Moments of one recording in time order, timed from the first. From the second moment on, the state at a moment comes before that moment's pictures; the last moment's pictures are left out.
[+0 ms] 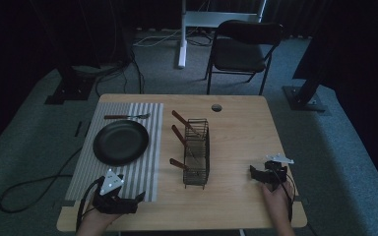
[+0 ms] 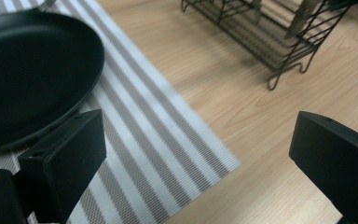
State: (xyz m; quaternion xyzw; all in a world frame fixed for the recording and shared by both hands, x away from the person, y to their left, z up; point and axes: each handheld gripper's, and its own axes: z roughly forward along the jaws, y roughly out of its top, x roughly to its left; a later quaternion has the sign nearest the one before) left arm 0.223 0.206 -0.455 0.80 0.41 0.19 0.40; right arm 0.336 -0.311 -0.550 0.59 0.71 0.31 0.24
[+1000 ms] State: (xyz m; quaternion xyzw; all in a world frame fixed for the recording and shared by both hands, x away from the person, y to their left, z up) left arm 0.227 0.162 -0.418 0.79 0.38 0.18 0.45; right arm 0.336 -0.311 -0.550 0.59 0.71 0.30 0.24
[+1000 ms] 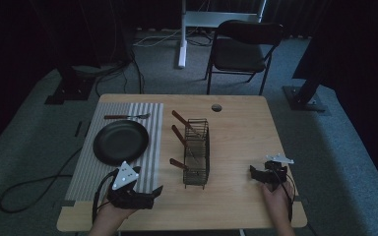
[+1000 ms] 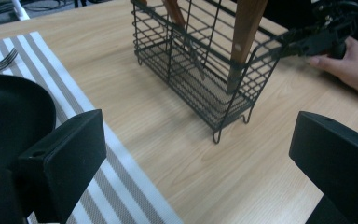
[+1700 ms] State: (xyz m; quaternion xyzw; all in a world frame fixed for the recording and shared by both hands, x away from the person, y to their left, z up) left arm 0.248 0.124 -0.406 0.78 0.38 0.15 0.47; right arm 0.336 -0.311 -0.550 0.59 0.71 0.30 0.24
